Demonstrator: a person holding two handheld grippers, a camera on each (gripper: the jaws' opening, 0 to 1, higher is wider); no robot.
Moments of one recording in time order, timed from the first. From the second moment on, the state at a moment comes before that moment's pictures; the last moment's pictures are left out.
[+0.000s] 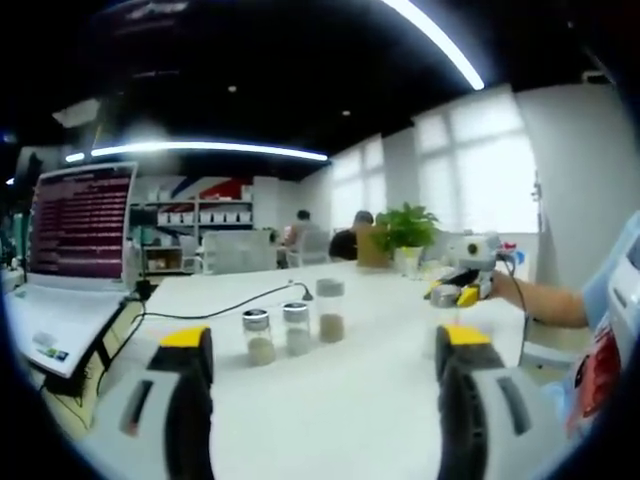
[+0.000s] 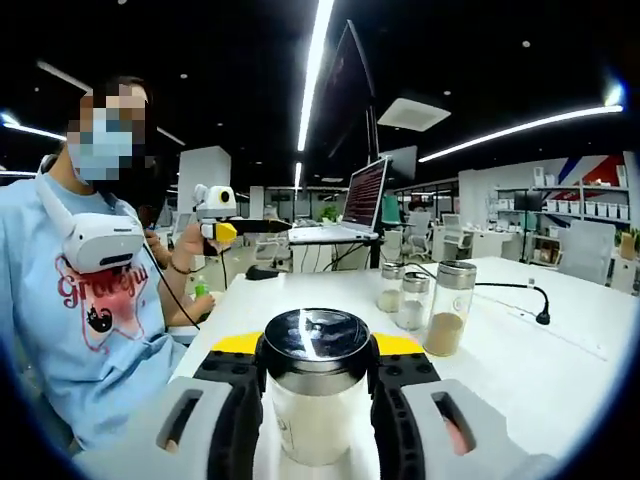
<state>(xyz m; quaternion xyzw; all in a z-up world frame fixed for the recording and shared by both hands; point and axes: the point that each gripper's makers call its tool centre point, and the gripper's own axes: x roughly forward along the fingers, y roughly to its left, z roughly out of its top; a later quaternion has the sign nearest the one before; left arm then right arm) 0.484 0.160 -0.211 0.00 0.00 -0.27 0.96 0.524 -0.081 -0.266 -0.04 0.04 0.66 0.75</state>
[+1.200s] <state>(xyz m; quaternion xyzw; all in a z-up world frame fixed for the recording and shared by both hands) 0.483 0.169 -0.211 -0.01 0.00 -0.26 0.97 0.527 -0.079 -0.266 -0.03 0.04 0.60 0.80</state>
